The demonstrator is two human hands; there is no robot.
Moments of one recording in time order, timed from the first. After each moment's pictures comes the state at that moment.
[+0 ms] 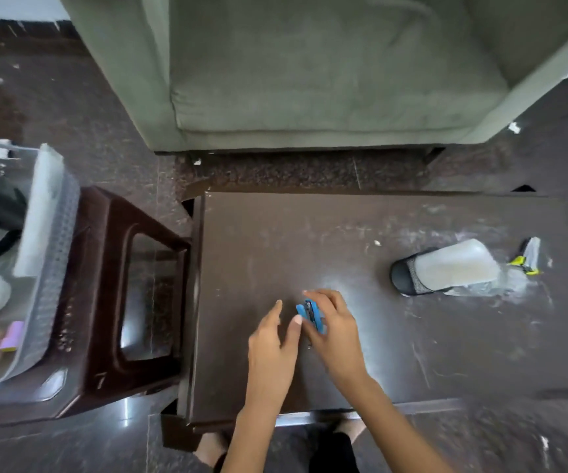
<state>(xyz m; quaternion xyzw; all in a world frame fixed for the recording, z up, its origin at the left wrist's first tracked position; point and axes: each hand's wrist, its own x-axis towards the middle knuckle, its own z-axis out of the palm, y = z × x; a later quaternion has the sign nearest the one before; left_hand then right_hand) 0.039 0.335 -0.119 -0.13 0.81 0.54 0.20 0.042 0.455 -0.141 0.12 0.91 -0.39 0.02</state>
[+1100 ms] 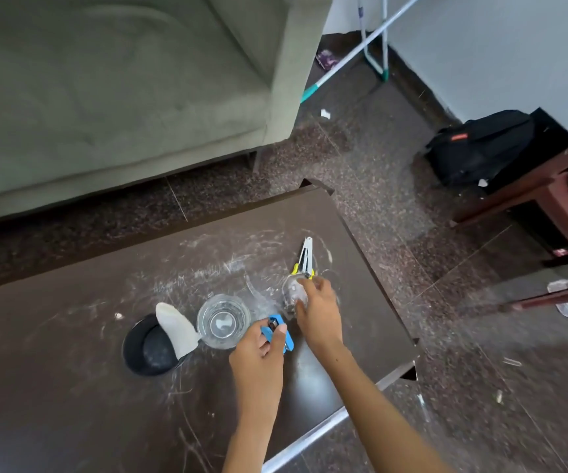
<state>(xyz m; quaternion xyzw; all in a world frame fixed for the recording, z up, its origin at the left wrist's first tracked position) 0.057 0.752 -0.100 -0.09 0.73 0.61 0.28 0.063 0.889 -0.162 0.37 0.90 -0.25 0.04</state>
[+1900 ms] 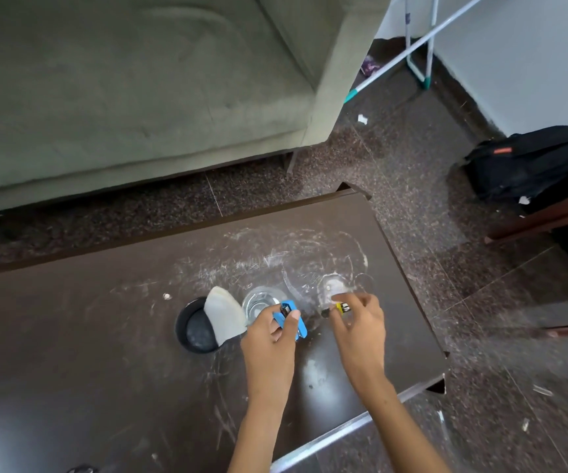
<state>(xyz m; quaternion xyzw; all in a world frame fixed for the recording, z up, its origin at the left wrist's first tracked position) 0.032 0.716 -0.082 -0.13 0.71 0.64 0.27 0.078 0.846 -0.122 0.39 0.87 -0.28 -0.09</state>
